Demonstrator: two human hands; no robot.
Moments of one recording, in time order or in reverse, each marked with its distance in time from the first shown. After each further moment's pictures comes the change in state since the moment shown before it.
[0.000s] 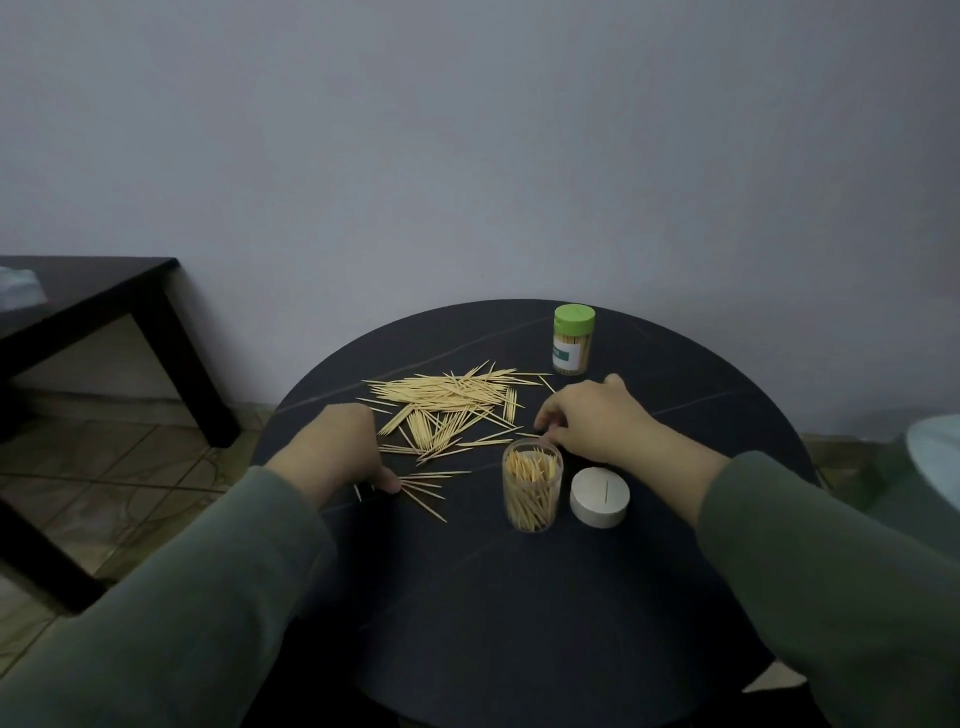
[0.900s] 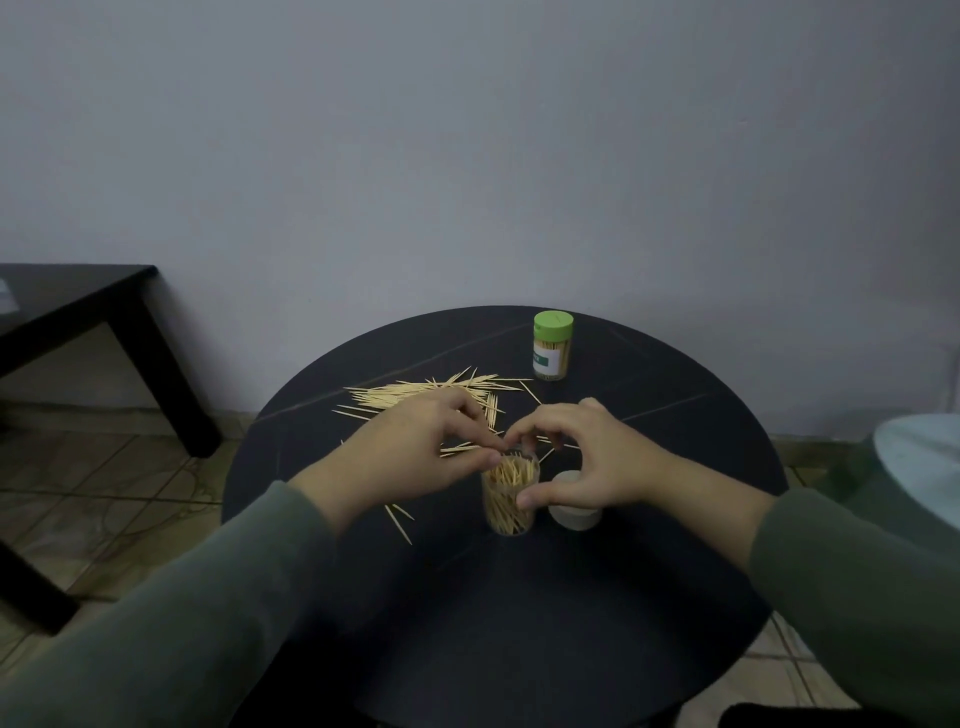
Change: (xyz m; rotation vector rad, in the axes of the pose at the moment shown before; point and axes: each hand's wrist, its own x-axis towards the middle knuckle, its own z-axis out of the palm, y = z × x) left_hand -0.035 0.049 0.002 -0.247 0.317 0.905; right_hand -0.053 0.010 -0.002 0.398 0.104 -0.371
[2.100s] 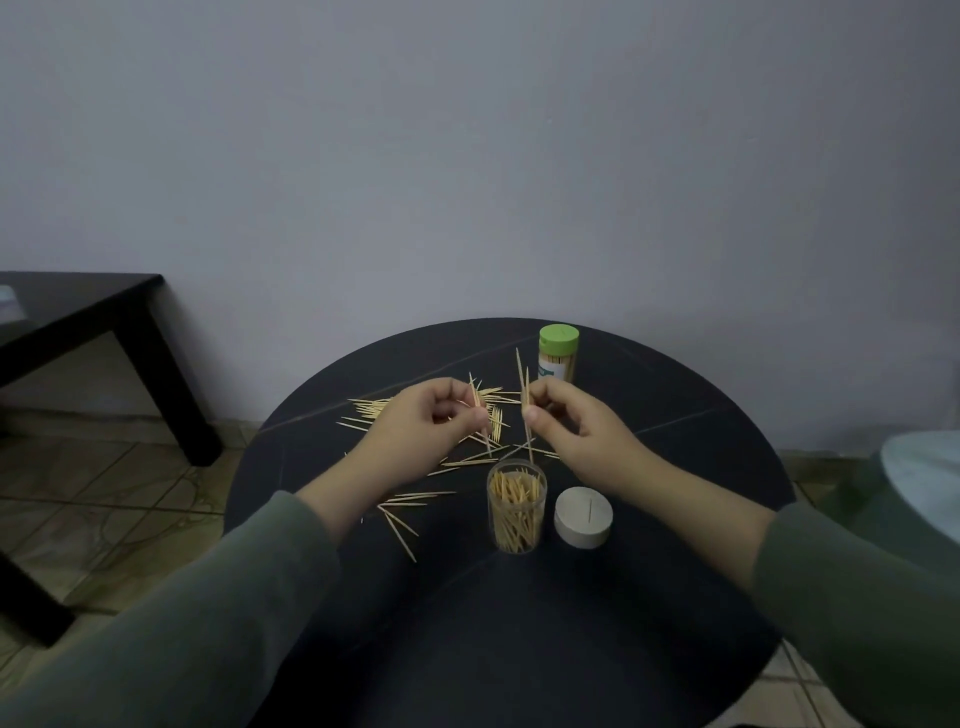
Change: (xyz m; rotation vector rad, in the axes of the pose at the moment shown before) left_hand 0.015 -0.006 0.005 -0.601 0.210 -0.391; right_hand 0.016 -0.019 0.002 0.382 0.270 0.102
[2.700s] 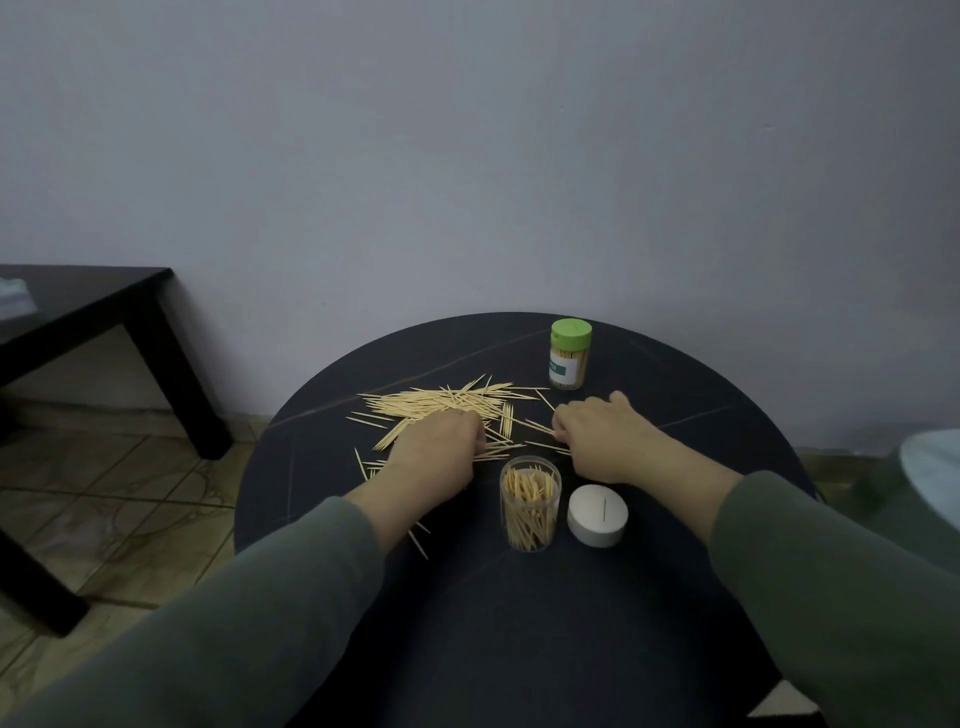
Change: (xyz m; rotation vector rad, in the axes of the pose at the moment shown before) left_hand 0.026 -0.034 0.022 0.933 -0.091 -0.029; right_hand 0.036 0.031 -0.004 -1.004 -0.393 0.225
